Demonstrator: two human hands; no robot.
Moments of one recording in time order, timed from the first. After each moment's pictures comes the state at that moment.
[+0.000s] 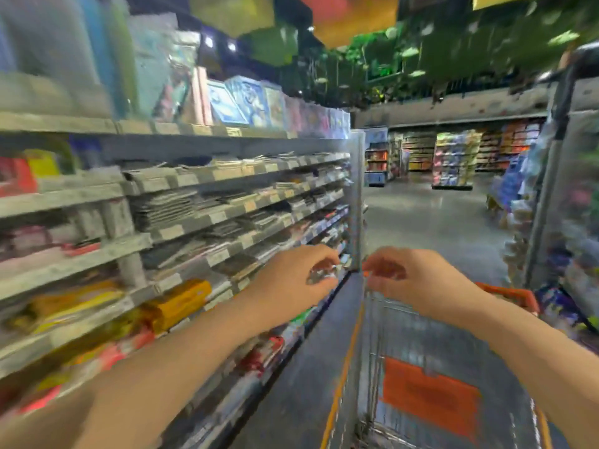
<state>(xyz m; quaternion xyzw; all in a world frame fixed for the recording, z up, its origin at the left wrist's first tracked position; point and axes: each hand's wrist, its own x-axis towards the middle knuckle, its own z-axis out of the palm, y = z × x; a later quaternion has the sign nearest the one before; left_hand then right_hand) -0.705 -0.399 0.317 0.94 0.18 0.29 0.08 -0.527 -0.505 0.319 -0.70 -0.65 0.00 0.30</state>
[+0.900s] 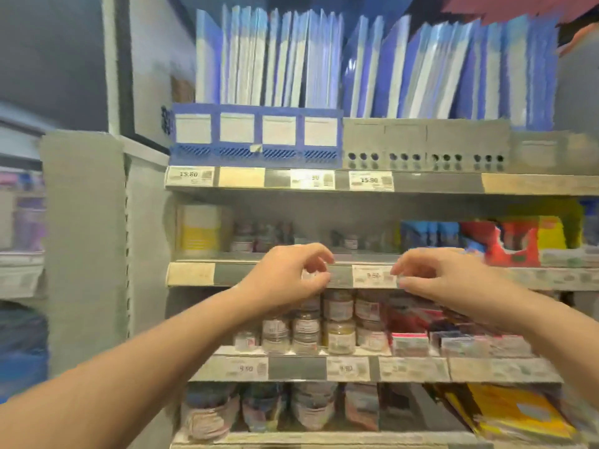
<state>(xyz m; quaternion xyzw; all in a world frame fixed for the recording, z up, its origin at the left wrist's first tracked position) -1.353 -0.251 0.407 0.71 0.61 0.32 -0.14 -1.135 -0.158 0.418 -0.32 -0.90 0.03 0.29</state>
